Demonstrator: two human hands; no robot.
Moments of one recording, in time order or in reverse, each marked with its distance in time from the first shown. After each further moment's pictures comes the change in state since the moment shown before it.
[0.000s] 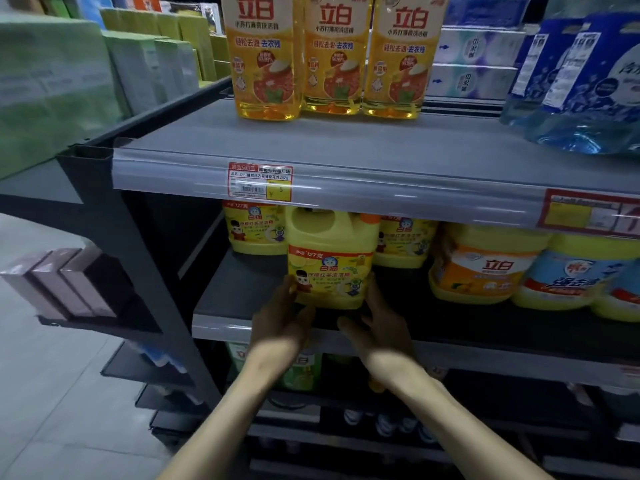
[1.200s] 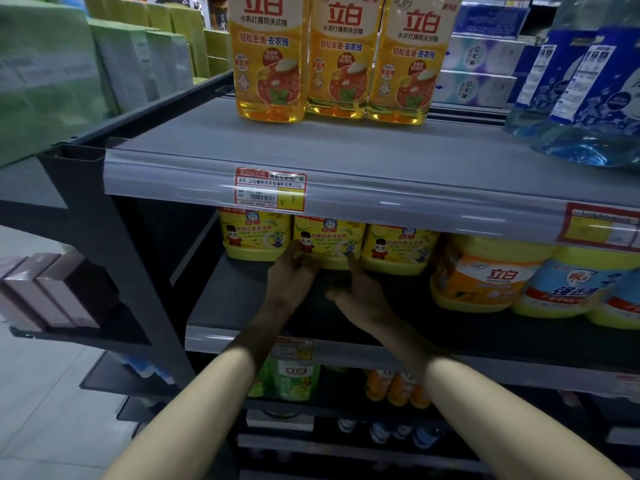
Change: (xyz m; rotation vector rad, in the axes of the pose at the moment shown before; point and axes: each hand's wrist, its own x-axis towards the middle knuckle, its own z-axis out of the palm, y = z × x) left_hand 0.100 0.026 0.007 0.060 -0.072 -0.115; right_hand 0.093 -0.021 0.008 -0.124 -0.126 0.141
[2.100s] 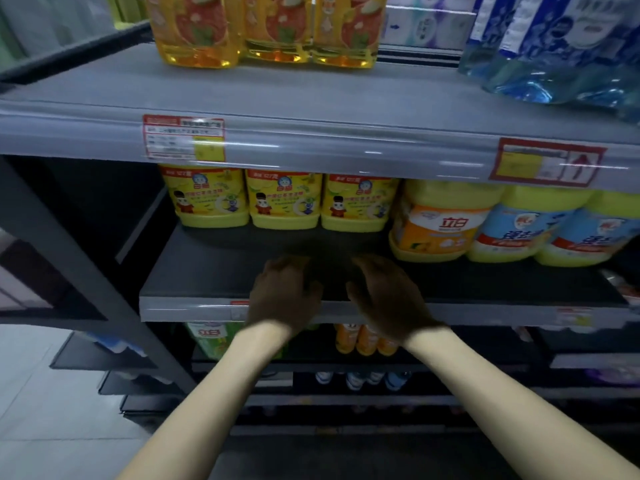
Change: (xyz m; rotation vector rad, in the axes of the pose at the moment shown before) left_hand -0.081 -0.001 0.053 0.598 -0.162 0.149; right_hand -0.093 0.062 -0.065 -0.567 0.104 -0.182
